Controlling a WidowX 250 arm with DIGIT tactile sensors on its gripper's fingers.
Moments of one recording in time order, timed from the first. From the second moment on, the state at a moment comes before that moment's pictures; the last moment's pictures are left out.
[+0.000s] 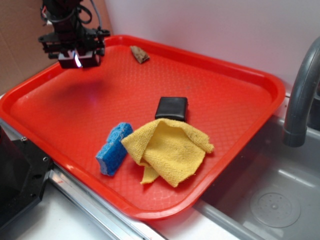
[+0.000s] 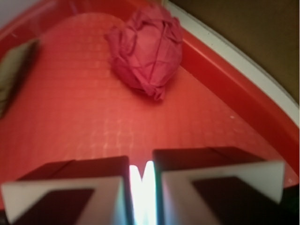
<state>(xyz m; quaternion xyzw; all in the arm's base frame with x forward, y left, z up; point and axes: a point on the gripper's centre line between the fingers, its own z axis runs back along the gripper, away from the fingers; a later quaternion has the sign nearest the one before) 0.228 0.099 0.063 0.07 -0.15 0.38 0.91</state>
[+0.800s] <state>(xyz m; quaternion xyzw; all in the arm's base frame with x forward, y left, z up) 0.267 0.135 0.058 0.06 -0.17 0.51 0.84</state>
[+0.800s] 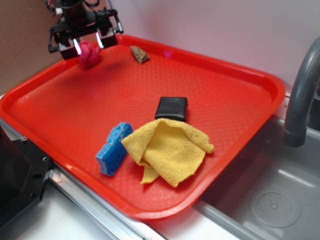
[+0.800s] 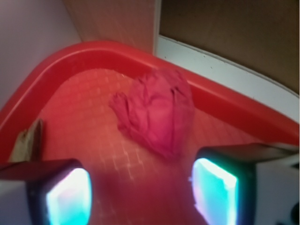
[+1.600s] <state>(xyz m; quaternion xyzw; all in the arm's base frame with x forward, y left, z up) 0.276 0.159 0.039 0.10 -0.16 0.49 0.85</state>
